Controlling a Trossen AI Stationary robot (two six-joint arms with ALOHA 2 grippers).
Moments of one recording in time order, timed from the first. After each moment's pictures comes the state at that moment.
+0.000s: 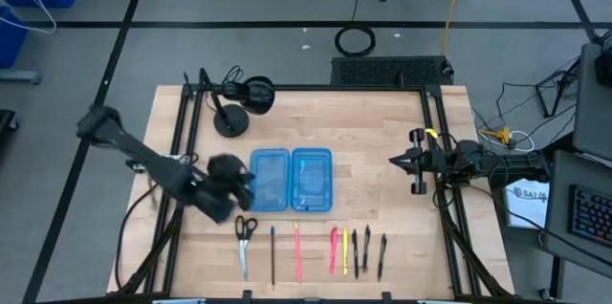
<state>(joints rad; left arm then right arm) -0.56 1.29 0.99 -0.91 -0.69 -1.33 0.04 0.01 0.02 0.20 0.00 -0.22</state>
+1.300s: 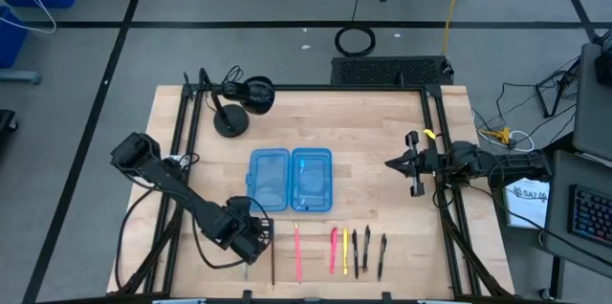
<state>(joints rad) -0.64 1.73 1.18 -0.94 -0.21 -2.18 0.04 0.04 0.02 0.12 0.00 -0.11</state>
